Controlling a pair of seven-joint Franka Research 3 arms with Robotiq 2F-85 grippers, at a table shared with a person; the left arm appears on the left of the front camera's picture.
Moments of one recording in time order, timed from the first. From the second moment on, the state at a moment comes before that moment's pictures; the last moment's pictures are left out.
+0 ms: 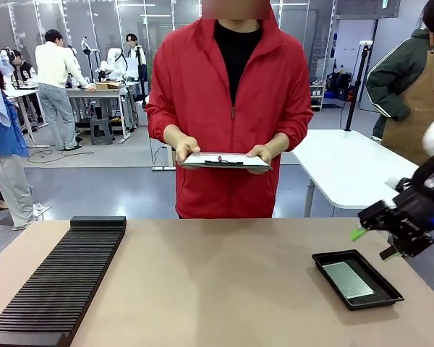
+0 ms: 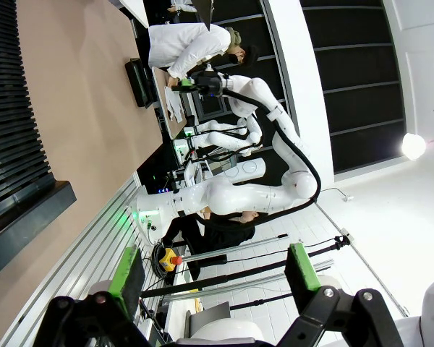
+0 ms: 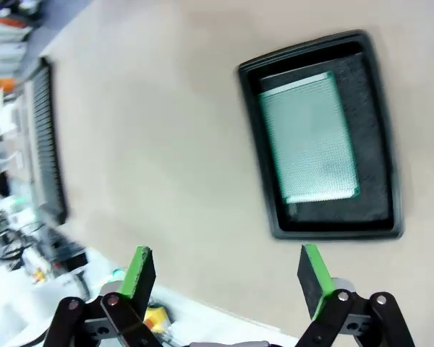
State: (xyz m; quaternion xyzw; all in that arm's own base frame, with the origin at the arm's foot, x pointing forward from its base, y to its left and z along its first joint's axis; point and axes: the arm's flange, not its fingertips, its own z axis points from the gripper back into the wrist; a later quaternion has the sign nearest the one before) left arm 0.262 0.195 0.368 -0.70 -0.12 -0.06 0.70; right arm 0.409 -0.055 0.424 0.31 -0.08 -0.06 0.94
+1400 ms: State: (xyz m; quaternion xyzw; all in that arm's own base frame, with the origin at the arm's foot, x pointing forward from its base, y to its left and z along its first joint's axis) left arm 0.262 0.195 0.368 -0.70 -0.12 -0.06 0.70; right arm 0.275 -0.215 0.384 0.65 -0.03 -0.09 0.75
